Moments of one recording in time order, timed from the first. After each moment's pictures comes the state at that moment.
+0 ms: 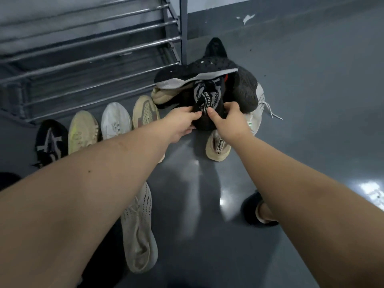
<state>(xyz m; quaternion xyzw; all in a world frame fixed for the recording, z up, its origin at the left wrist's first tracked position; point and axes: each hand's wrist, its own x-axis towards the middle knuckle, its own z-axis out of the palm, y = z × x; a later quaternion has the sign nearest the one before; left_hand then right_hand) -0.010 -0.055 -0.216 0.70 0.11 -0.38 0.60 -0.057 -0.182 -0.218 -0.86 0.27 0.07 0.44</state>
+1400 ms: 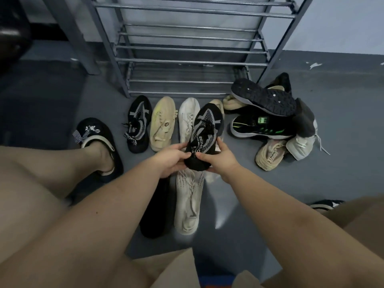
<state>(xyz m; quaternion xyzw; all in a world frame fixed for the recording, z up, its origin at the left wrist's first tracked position) -0.147 0.175 -0.212 0.58 0.25 -0.31 0.71 -0.149 0.023 -0.203 -0.67 0.22 0.26 0.67</state>
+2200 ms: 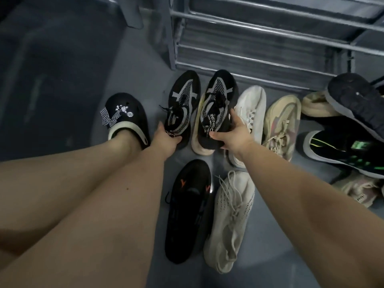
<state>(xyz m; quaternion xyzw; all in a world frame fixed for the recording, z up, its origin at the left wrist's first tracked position) -0.075 0.344 -0.363 0.73 0.40 -0.18 0.53 -0.009 0.152 -0.307 -0.71 0.15 0.33 0.60</state>
